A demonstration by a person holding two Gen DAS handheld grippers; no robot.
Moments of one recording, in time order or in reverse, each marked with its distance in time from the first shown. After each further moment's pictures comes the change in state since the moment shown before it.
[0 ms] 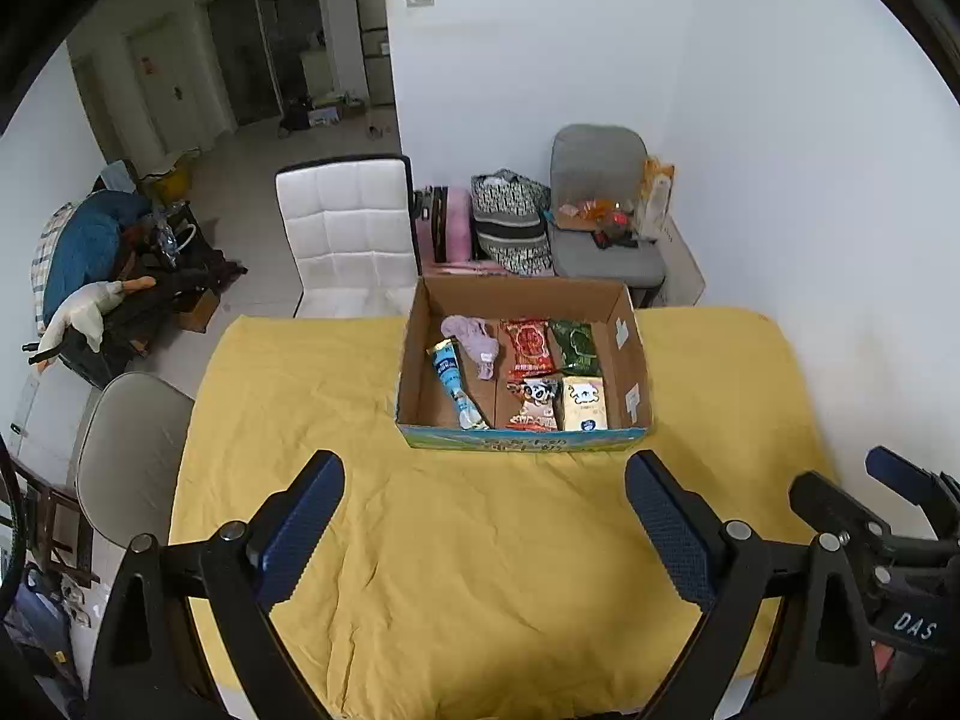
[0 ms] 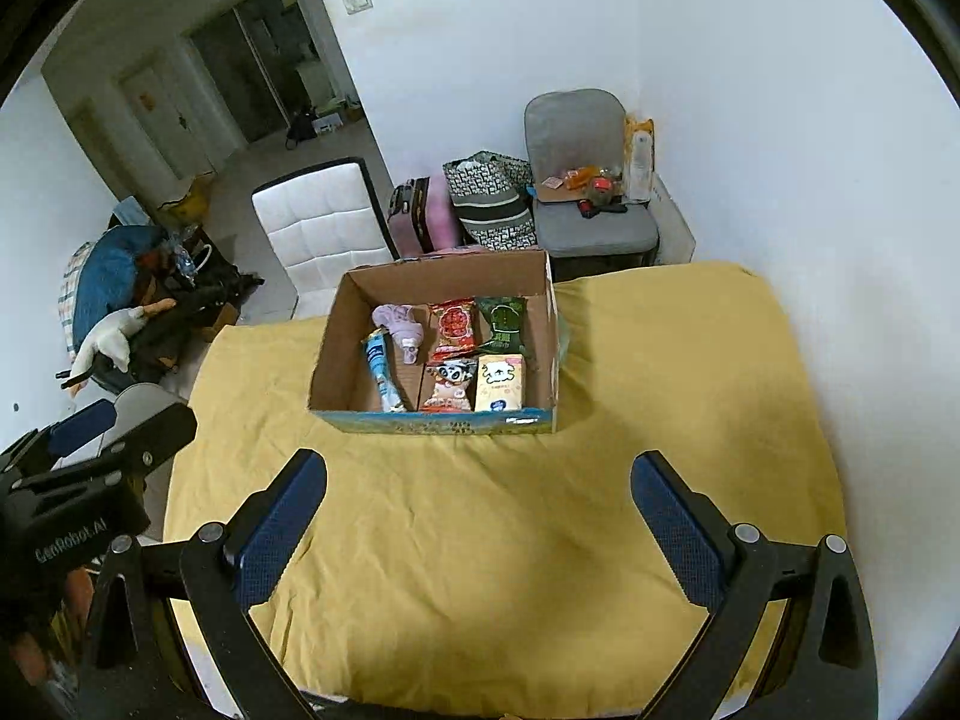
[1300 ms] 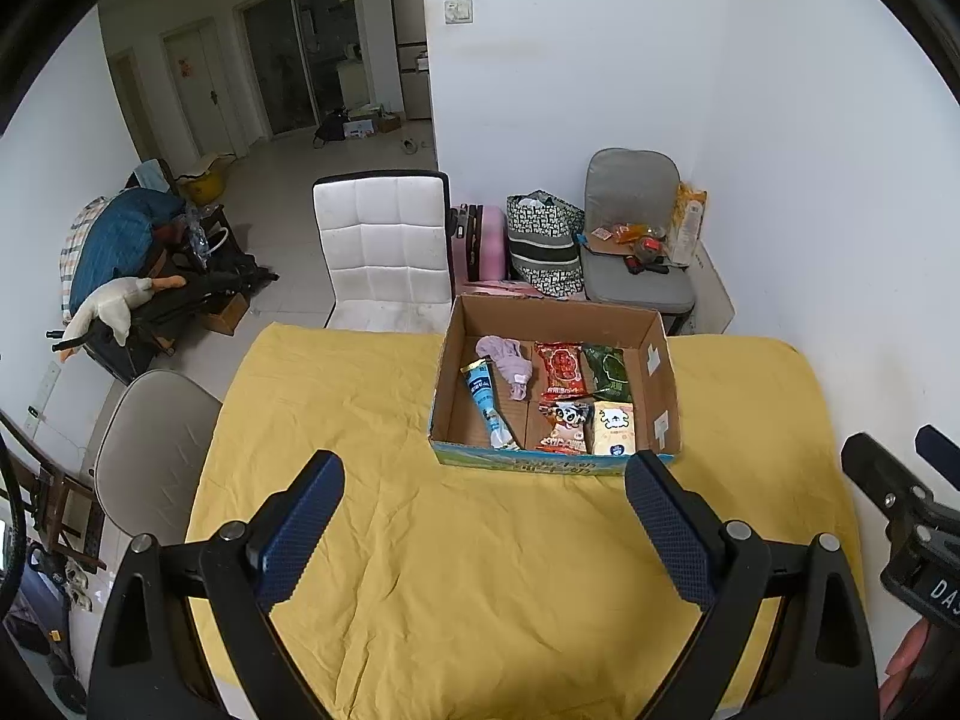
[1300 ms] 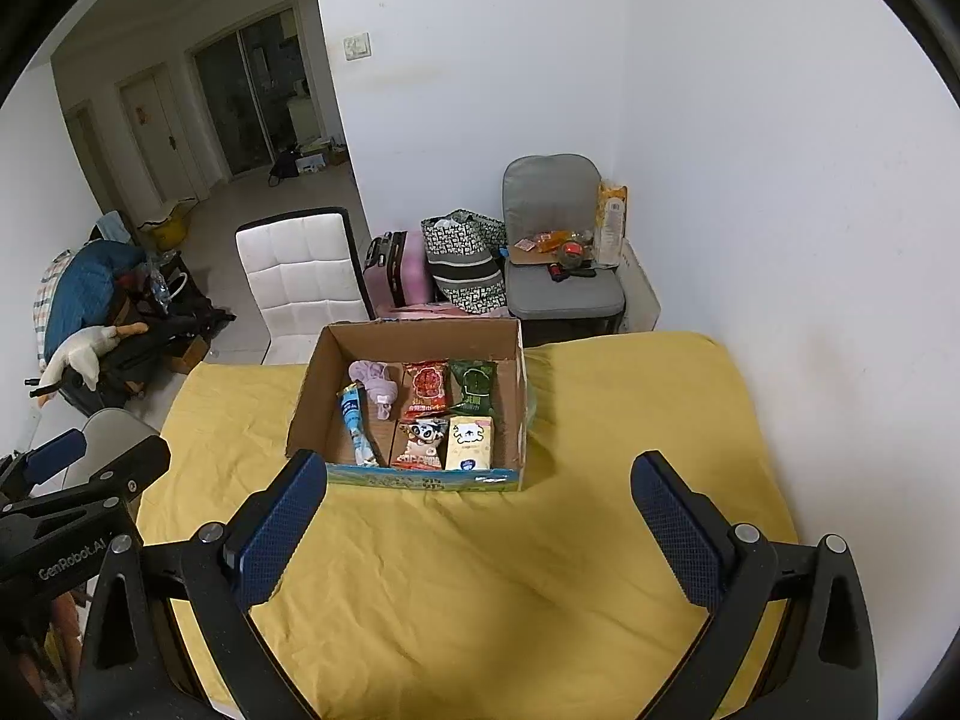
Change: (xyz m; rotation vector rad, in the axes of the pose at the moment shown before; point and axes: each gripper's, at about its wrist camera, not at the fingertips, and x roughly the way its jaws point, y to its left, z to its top) left arm -0.002 0.014 0.000 -0.052 -0.047 0.069; right arm -0.028 0.014 0.026 -0.044 -0.125 -0.094
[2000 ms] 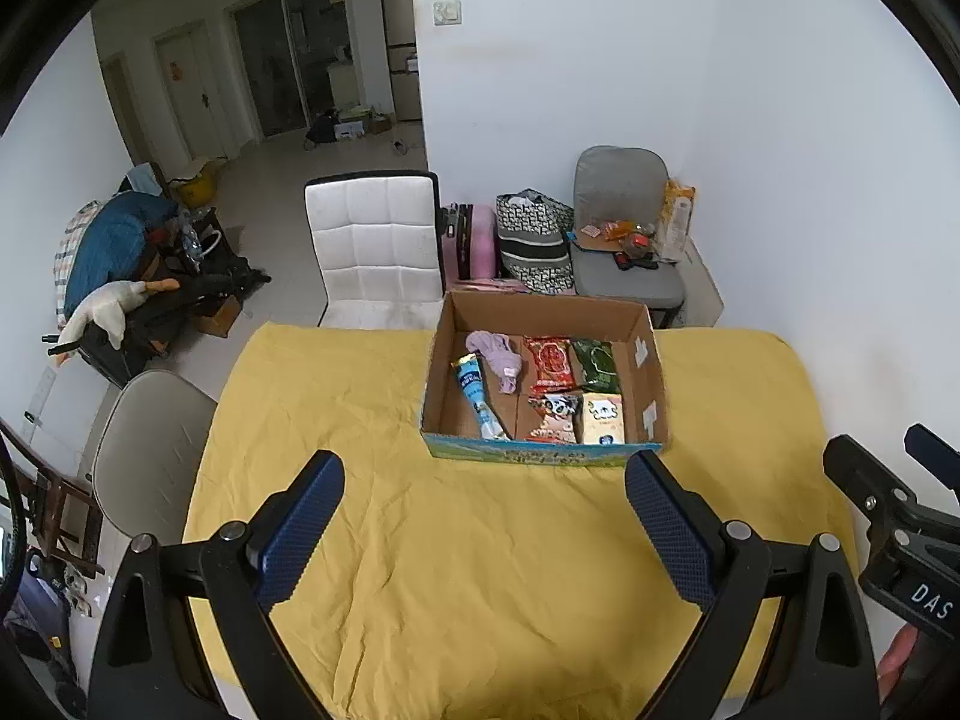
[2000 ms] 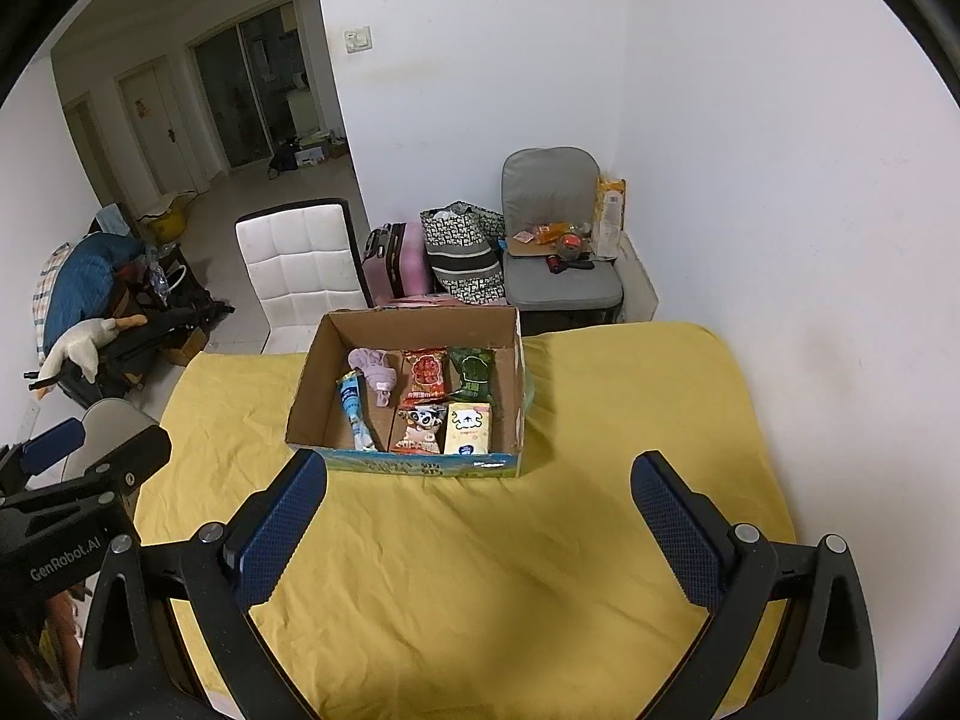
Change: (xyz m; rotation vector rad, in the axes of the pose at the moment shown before) left arm -0.014 -0.011 -0.003 0.015 0.008 -0.018; right arm 0.001 0.000 -0.008 -0.013 0.011 -0.003
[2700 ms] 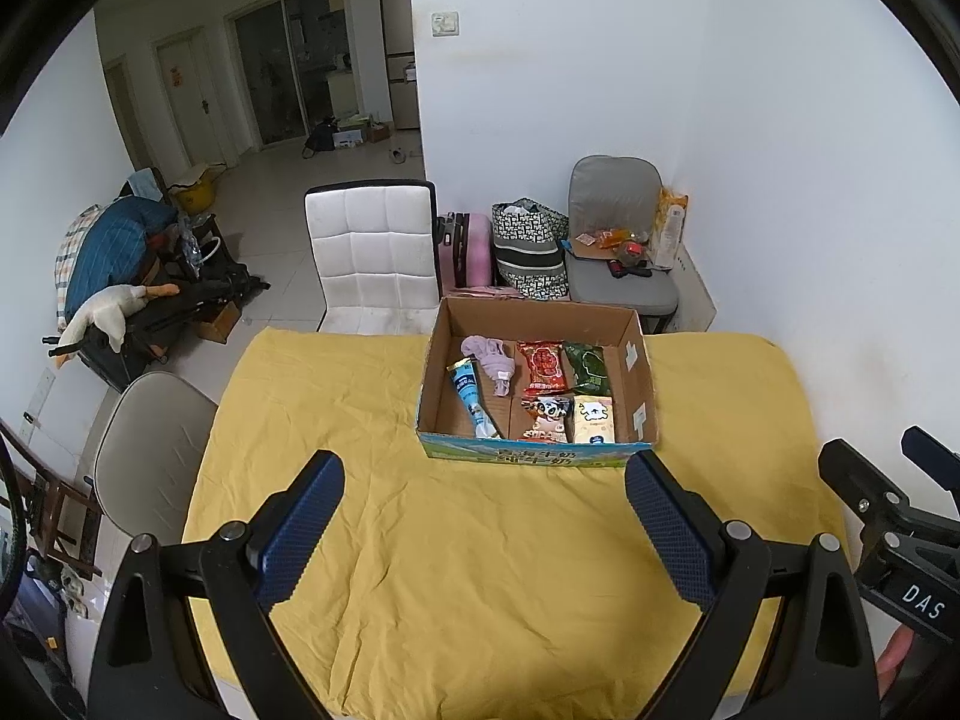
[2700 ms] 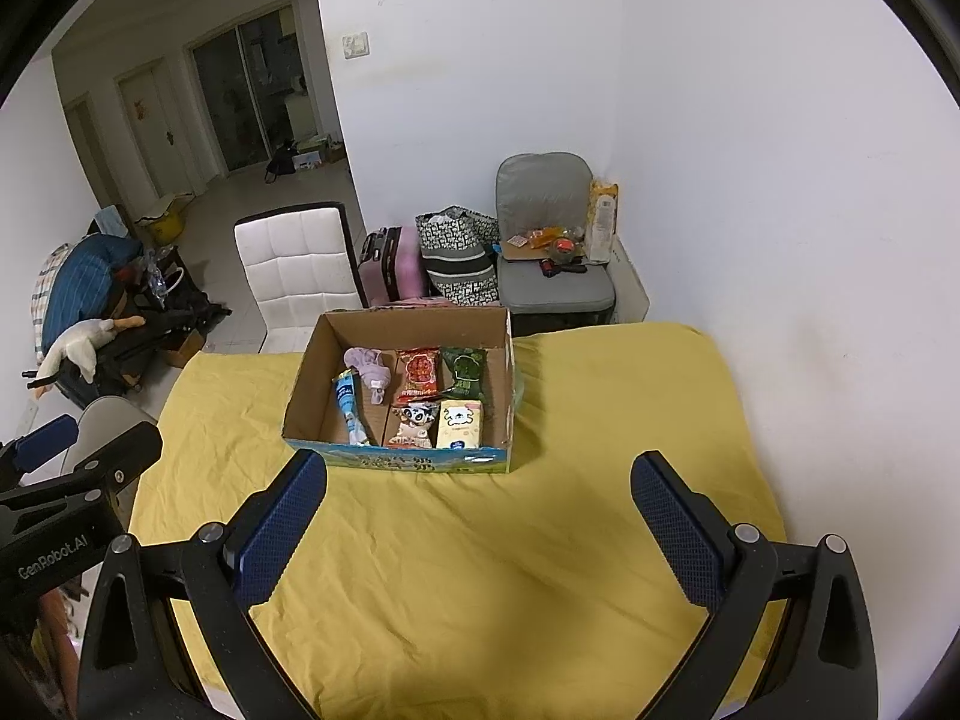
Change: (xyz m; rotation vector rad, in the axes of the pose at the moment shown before) left arm -0.013 -0.007 -0.005 0.006 -0.020 -0.004; right arm -0.008 -0.008 -0.010 -0.007 -0.012 -0.006
